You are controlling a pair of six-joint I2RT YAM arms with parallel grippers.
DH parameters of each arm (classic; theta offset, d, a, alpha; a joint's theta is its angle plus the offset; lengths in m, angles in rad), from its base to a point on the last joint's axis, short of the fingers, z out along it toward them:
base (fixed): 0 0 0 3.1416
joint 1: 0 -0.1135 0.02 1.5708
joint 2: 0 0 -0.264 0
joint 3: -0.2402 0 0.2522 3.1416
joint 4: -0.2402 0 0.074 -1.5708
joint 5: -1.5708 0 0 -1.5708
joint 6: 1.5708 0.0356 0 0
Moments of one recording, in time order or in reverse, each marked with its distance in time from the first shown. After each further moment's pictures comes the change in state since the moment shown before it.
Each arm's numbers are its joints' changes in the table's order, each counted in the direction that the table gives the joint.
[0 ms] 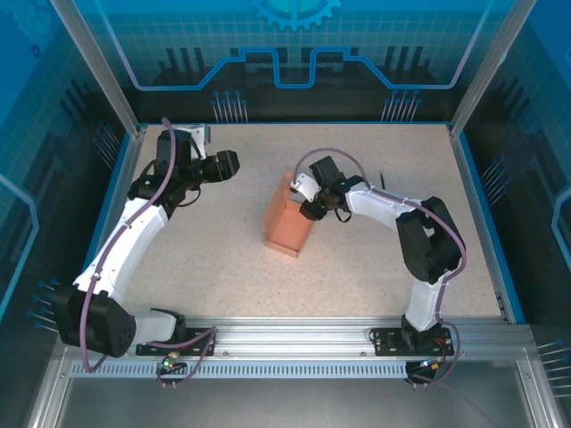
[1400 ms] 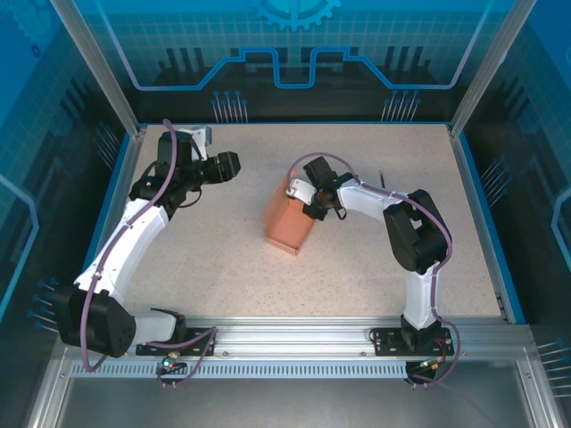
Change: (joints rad) left arm 0.000 0.000 0.018 0.021 -0.015 0.001; right arm -0.005 0.108 -0.082 -0.064 -0.092 -0.179
